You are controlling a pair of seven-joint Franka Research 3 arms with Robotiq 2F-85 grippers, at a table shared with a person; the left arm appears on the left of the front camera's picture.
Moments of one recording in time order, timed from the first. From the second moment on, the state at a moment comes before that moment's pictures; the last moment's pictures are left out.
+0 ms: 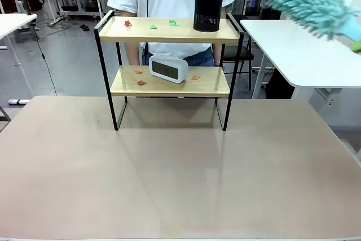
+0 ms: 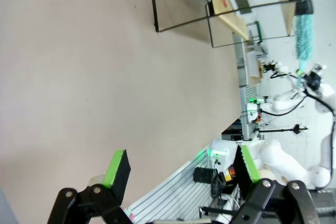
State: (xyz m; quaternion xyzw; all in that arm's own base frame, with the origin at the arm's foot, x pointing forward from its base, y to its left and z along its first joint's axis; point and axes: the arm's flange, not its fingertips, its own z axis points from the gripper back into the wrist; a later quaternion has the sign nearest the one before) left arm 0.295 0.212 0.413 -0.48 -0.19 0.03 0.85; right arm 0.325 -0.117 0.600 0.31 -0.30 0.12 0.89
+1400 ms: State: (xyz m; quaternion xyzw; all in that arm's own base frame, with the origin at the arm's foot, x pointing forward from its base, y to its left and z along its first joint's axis) left arm 0.294 0.212 0.413 -0.49 -0.19 0.03 0.85; right arm 0.271 -0.135 0.549 0.29 -0.20 0.29 0.89
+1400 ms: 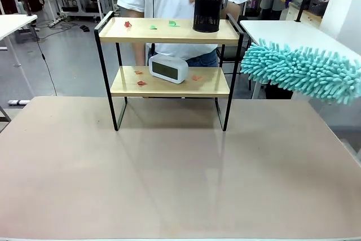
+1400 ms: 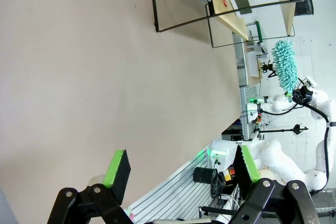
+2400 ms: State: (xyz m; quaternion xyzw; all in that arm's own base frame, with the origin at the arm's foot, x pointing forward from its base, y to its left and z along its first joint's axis) left arm 0.294 0.212 0.413 -0.49 -0.19 0.03 0.85; right arm 0.271 -0.134 0.546 0.29 -0.19 0.29 0.89
